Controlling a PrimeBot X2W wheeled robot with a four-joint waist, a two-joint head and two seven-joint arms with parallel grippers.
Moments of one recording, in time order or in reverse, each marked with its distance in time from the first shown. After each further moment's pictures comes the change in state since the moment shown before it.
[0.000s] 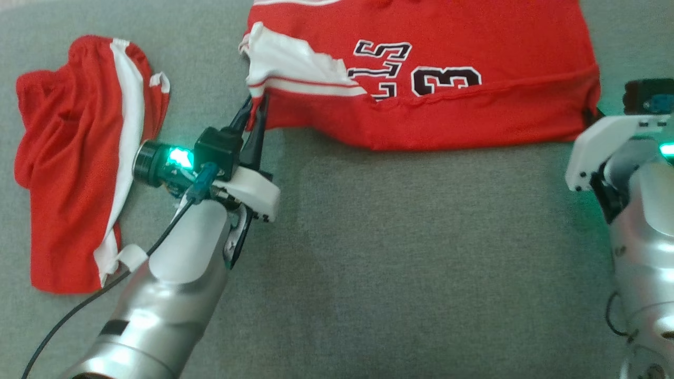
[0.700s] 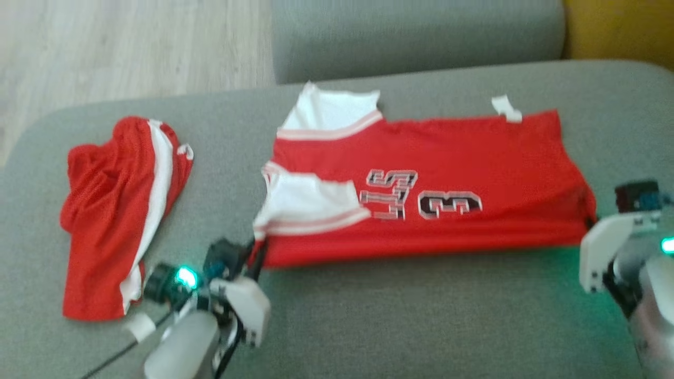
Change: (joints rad) left arm 0.293 0.074 -0.076 -0.002 -0.053 -0.073 0.201; right arm 0.303 -0.141 0.267 -0.078 0.236 0.000 0.067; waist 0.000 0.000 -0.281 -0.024
